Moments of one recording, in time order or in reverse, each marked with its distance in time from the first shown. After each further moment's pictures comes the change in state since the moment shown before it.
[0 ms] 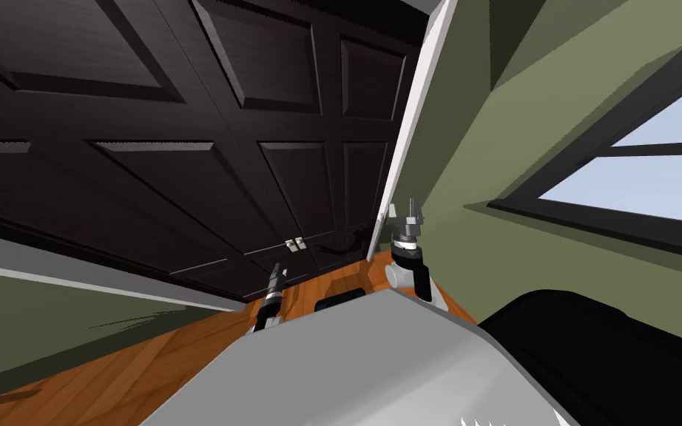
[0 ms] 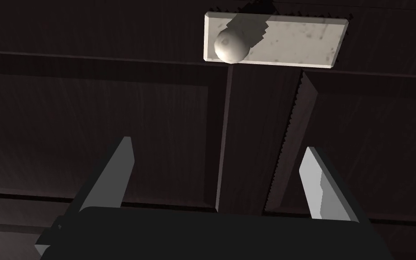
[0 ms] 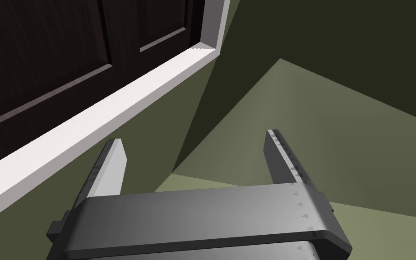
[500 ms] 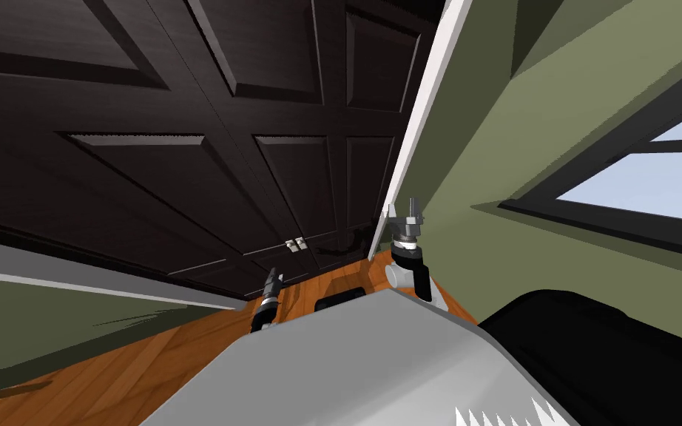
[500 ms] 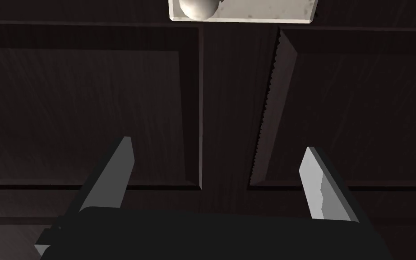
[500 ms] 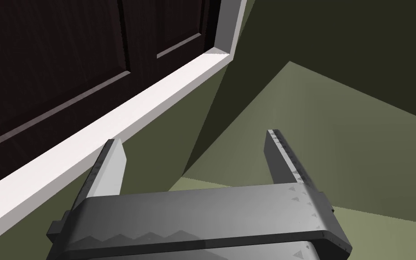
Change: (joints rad) arm -0.006 0.017 0.028 0.083 0.014 -0.025 0.001
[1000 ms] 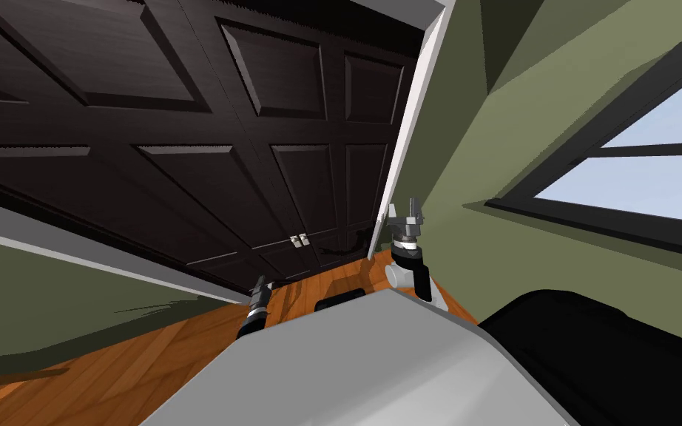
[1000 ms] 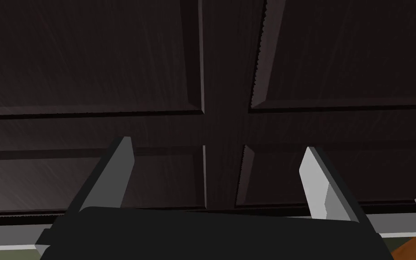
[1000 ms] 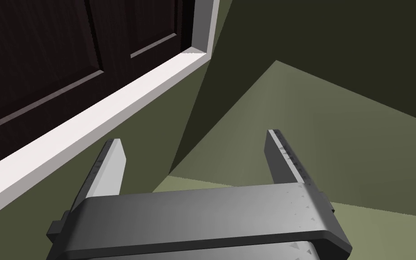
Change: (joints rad) arm 0.060 0.036 0.065 -0.020 0.030 0.037 -0.011
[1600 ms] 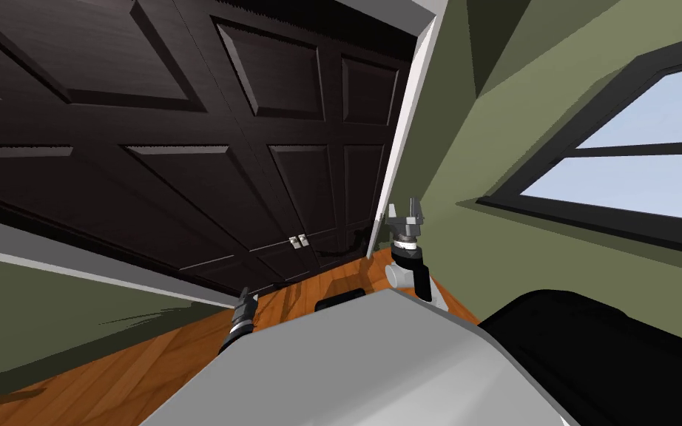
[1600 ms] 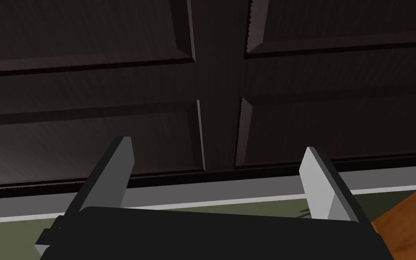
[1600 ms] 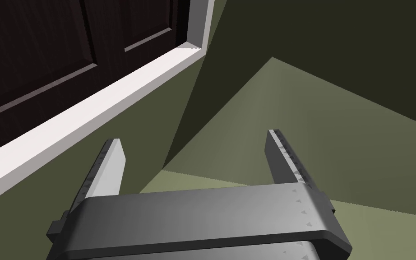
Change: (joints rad) arm 0.004 0.039 0.084 0.101 0.040 -0.026 -0.009
